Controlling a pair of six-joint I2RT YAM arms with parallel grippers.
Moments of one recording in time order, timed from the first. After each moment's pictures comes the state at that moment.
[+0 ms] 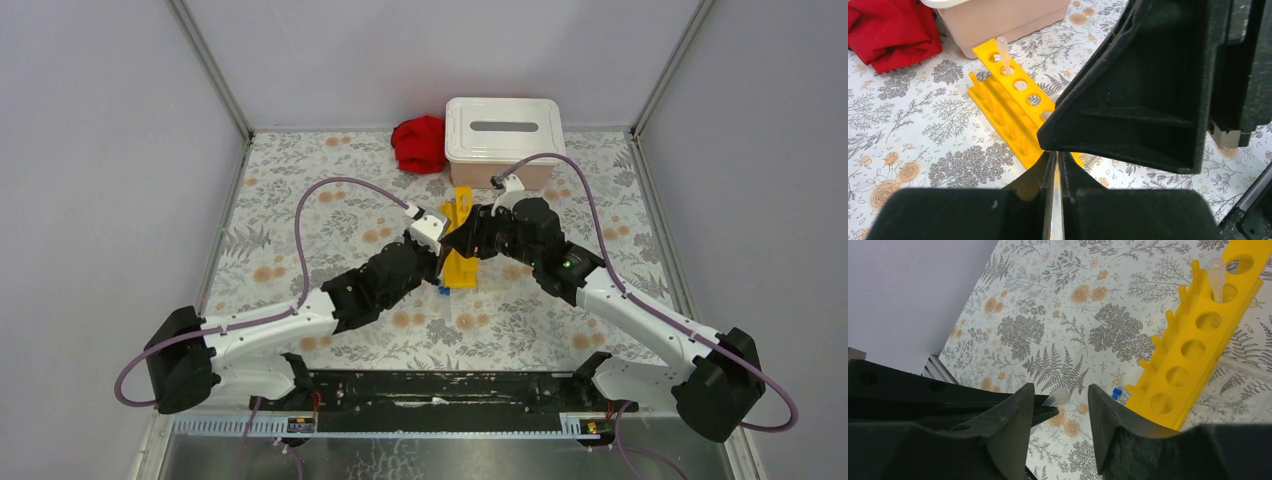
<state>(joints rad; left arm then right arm) -1.04 1.22 0.77 0.19 -0.36 -0.18 0.69 1.14 0.84 -0.06 -0.15 0.54</state>
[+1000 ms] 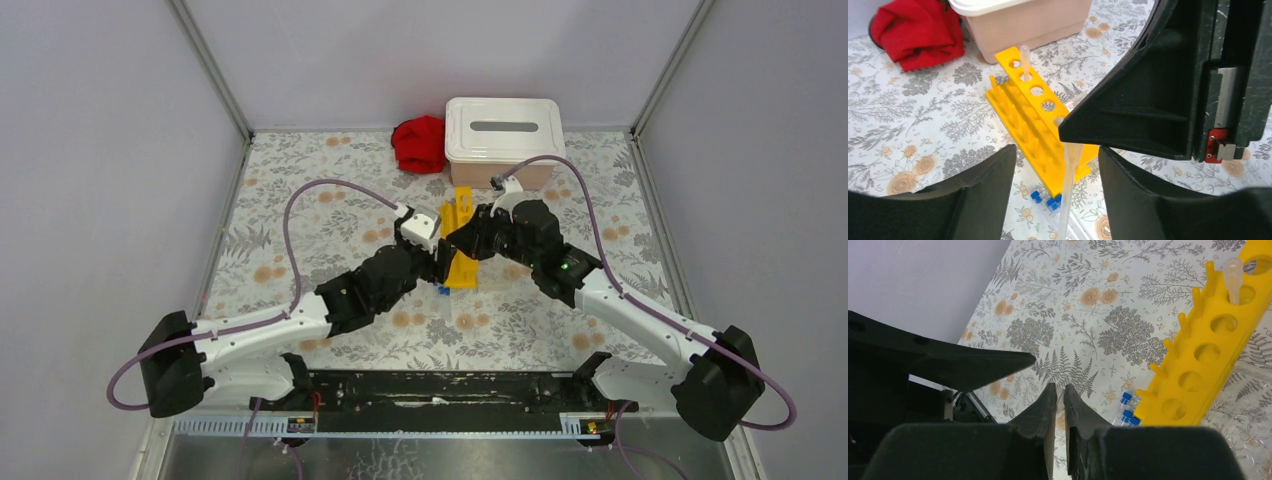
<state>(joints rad) -1.06 1.18 0.77 0.19 -0.45 -0.18 0.70 1.14 0.81 0.01 -0.17 0.58</state>
